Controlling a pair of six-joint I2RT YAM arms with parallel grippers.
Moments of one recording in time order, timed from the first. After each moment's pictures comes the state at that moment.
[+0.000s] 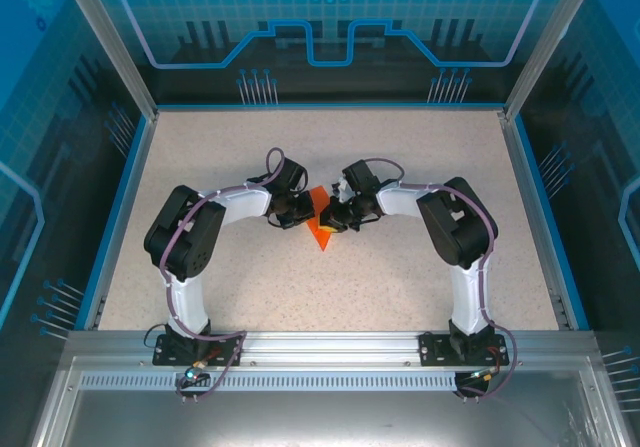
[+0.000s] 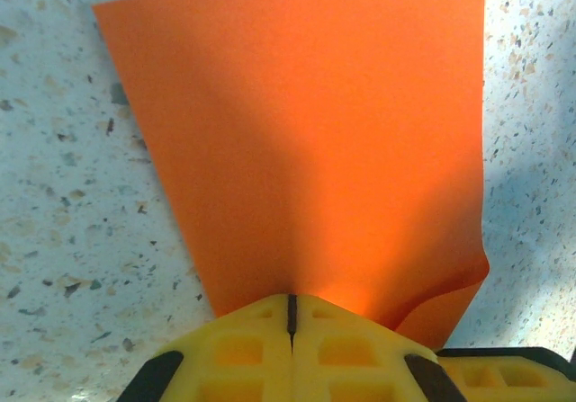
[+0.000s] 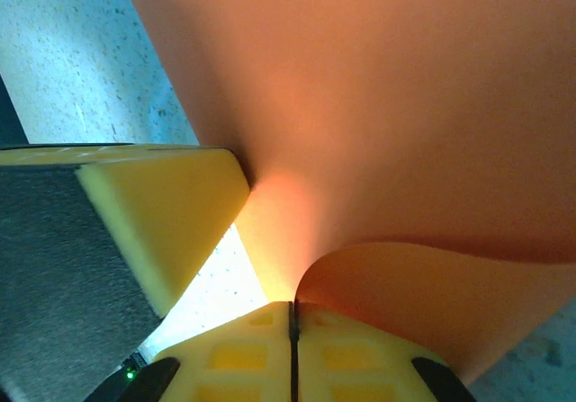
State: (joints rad) left arm -0.45 1.91 1.13 -0.32 0.24 -0.87; right arm 0.54 2.05 1.21 -0.23 -0.65 0.77
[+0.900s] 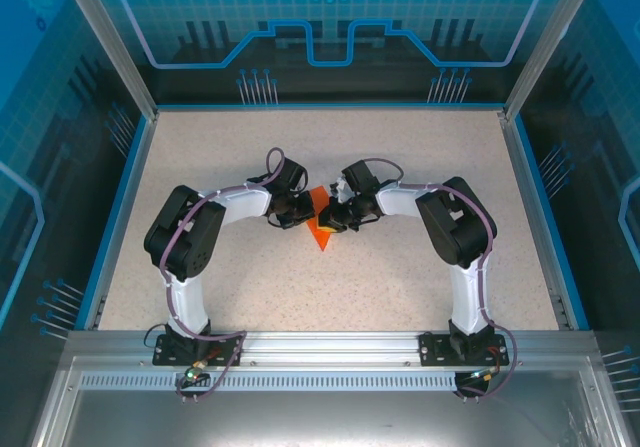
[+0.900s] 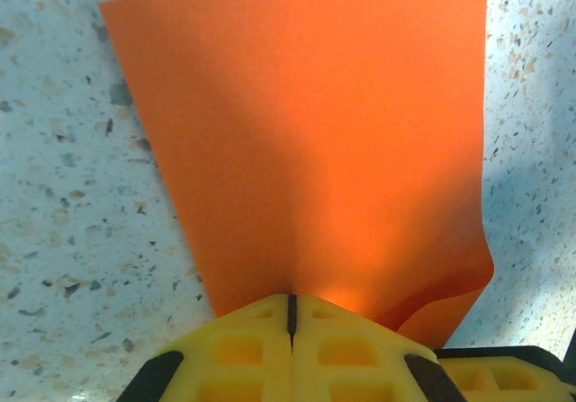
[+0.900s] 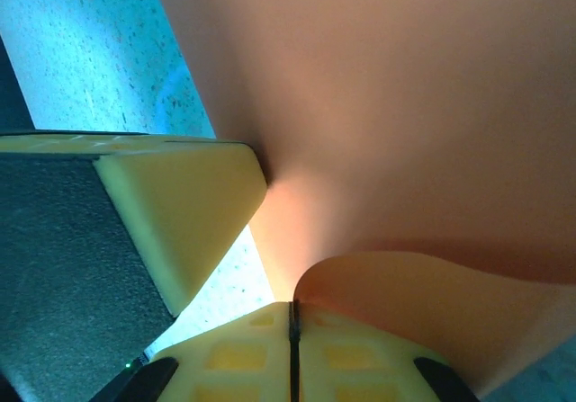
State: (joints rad) left arm -0.45 1.91 1.13 -0.32 0.24 -0.87; right arm 0.54 2.06 1.21 -0.21 -0.68 0.74
